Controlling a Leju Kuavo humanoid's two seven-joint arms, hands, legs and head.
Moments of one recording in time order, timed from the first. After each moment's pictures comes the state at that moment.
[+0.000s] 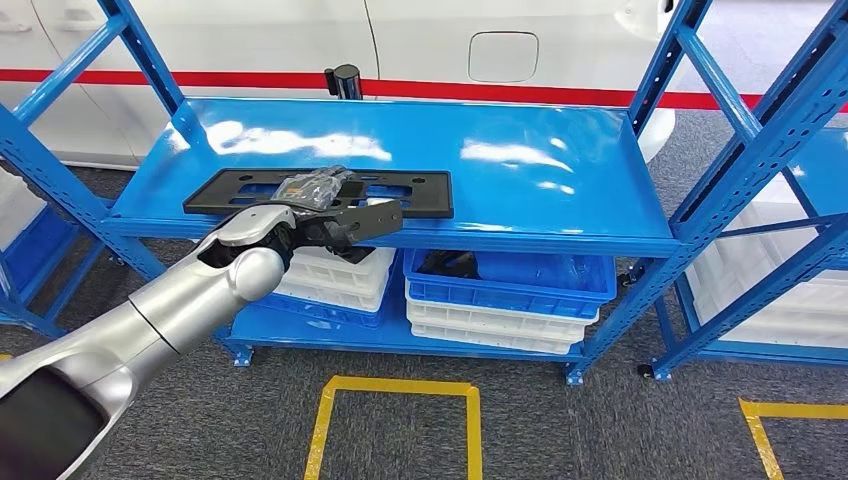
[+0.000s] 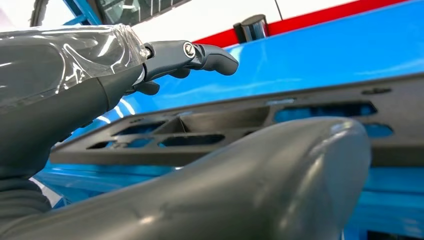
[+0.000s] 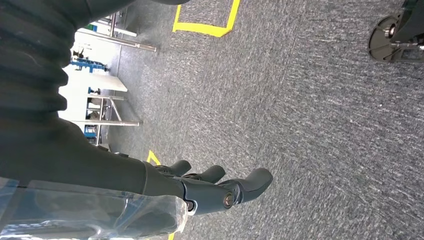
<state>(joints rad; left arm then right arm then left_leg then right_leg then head) -1.11 0.13 -1.17 -1.00 -0.22 -0.13 0.52 -0.09 0.01 0.83 -0.21 -0.34 -0.25 0.41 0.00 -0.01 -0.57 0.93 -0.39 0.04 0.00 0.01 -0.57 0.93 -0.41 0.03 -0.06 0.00</state>
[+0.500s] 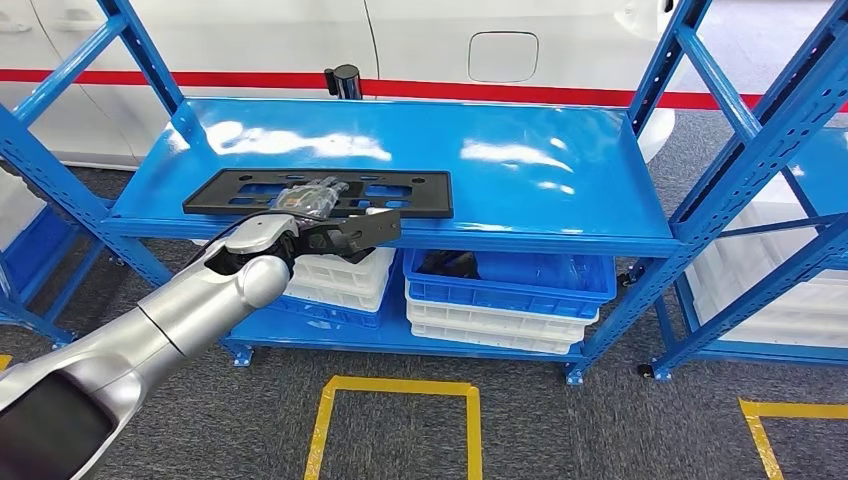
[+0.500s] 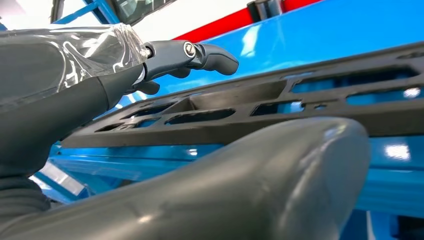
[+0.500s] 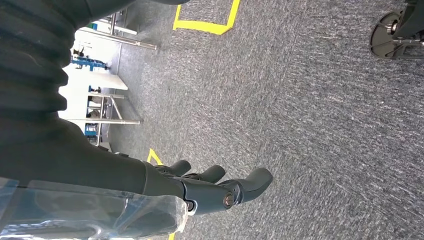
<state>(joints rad) -1.09 0.12 -1.17 -0.95 -0.25 -0.15 0.57 -0.09 0.00 0.84 -0.21 -0.35 -0.25 0.41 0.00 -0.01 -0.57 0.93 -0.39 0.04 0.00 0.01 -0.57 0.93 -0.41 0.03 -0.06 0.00</state>
